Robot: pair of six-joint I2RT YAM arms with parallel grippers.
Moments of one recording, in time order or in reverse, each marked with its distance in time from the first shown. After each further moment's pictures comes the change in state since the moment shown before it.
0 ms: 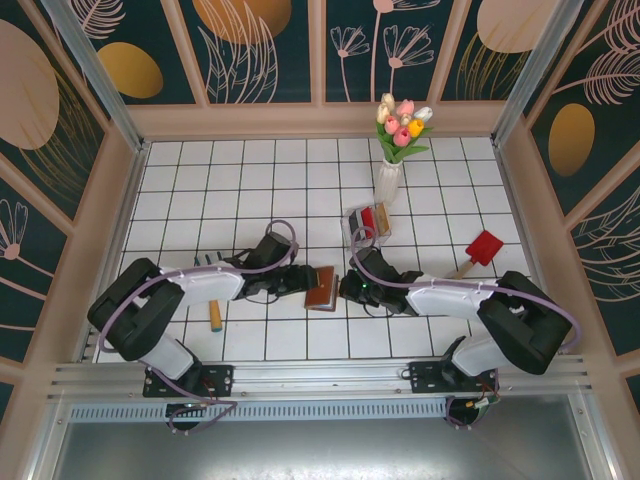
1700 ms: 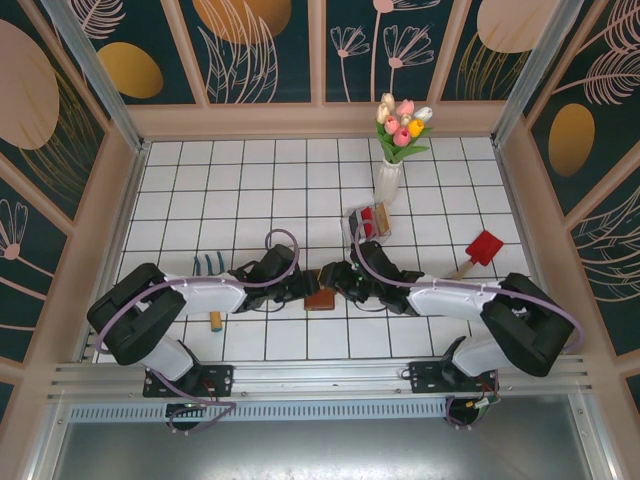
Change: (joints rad) left arm -0.087 -0.034 -0.092 0.138 -0.140 -0.129; right arm 0.006 -0.031 0.000 0.188 -0.142 0.146
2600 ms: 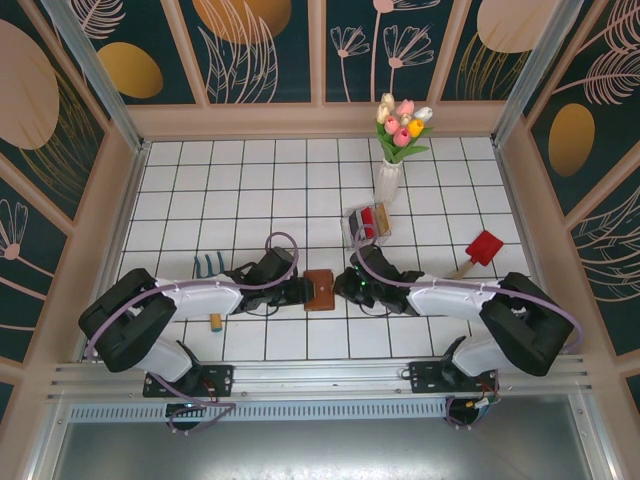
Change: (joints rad) left arm -0.005 -0.043 -0.002 -0.123 -0.008 0.110; right arm -0.006 0.031 0.004 -0.131 0.050 -0.046
